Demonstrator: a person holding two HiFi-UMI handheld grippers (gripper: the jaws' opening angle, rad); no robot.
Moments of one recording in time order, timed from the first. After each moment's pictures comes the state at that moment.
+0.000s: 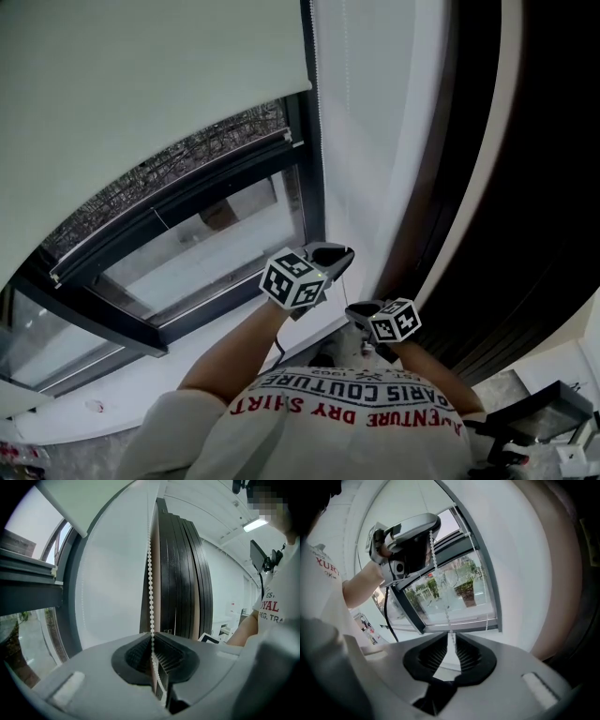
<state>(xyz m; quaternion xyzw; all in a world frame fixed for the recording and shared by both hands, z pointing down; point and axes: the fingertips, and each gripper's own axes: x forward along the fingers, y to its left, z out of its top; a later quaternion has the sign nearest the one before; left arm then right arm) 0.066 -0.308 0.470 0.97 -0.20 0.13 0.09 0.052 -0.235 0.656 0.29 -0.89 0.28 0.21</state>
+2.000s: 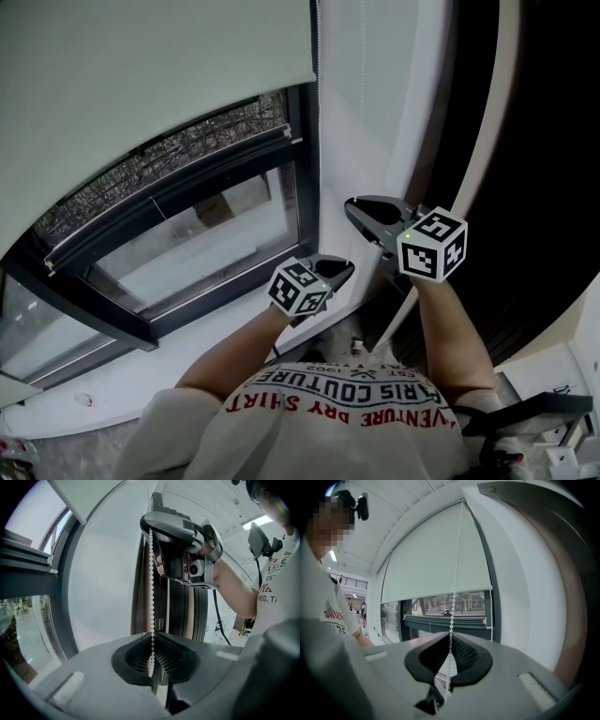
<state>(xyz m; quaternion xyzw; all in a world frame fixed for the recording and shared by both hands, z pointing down) 0.080 -0.283 0.506 0.97 -0.19 0.15 0.10 0.044 -0.311 0.329 0.30 -0.95 0.04 0.06</state>
